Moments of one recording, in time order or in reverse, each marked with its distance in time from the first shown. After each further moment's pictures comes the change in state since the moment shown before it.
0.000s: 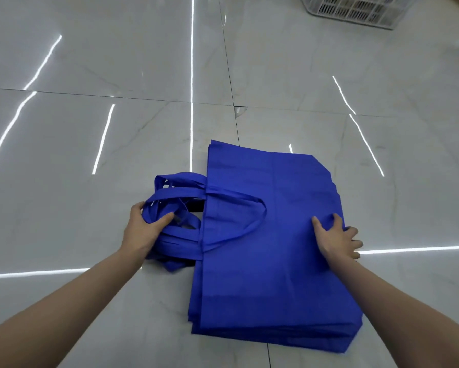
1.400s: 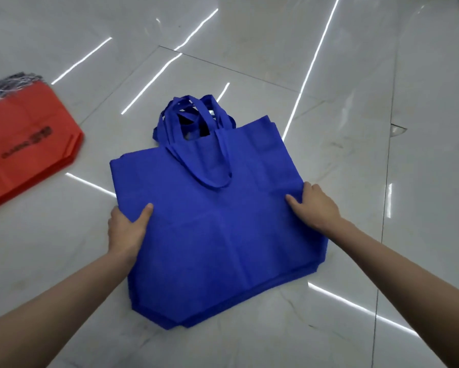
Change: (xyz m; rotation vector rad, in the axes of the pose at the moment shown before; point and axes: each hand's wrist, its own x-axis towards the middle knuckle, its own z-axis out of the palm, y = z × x) left_hand -0.065 -0.112 -0.235 -0.108 0.618 -0.228; right_hand -0.194 -0.231 0.089 -0.315 -0.313 -1.066
